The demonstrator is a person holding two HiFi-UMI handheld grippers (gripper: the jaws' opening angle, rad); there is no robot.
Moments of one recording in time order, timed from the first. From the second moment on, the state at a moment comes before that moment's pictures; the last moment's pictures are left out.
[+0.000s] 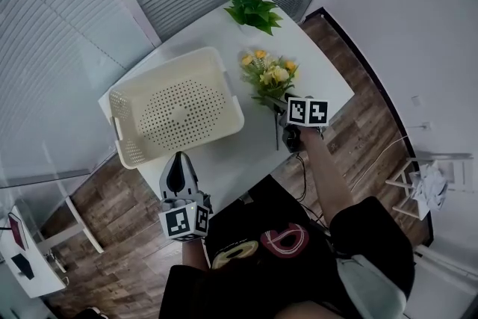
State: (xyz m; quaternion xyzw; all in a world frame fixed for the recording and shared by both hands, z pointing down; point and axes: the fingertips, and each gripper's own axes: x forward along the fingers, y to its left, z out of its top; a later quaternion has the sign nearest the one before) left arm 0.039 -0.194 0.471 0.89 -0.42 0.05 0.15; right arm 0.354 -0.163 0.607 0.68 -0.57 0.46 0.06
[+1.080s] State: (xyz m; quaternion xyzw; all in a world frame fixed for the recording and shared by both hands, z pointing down) left arm 0.008 -0.163 0.423 0.92 -0.38 -0.01 0.12; right arm 0.279 -0.117 0.426 0.71 -0.68 0.19 -0.03
